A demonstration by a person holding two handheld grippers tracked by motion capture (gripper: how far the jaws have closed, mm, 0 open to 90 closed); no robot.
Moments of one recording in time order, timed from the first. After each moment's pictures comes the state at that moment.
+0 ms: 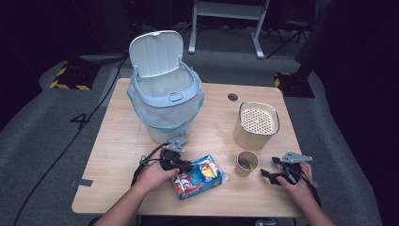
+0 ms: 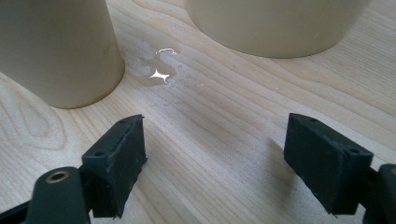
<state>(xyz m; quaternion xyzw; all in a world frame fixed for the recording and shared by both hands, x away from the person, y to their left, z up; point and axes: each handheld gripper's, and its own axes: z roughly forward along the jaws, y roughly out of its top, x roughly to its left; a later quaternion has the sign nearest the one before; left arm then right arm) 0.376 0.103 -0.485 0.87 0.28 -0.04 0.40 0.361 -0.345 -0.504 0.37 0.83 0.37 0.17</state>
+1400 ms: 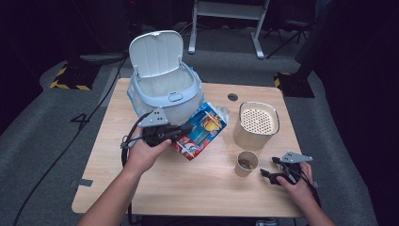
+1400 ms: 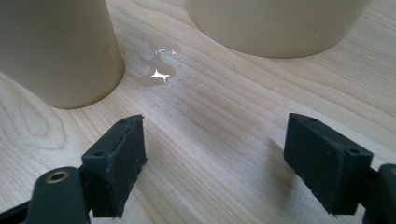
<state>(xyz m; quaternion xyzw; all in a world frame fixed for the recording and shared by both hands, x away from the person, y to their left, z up) 0.376 0.131 -0.346 0.77 0.23 0.10 0.59 0.361 -0.345 -0.504 0.38 0.83 0.37 0.17</state>
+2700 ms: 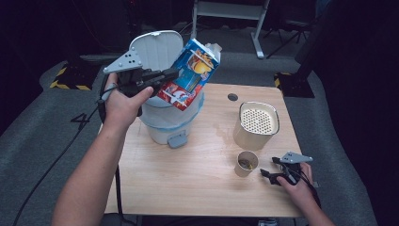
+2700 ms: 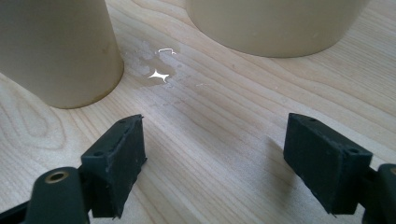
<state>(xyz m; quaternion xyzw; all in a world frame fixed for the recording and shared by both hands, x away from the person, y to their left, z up) 0.417 0.173 -0.228 0.71 0.22 0.18 0.64 0.360 -0.345 -0.504 0.38 0.83 0.37 0.17</state>
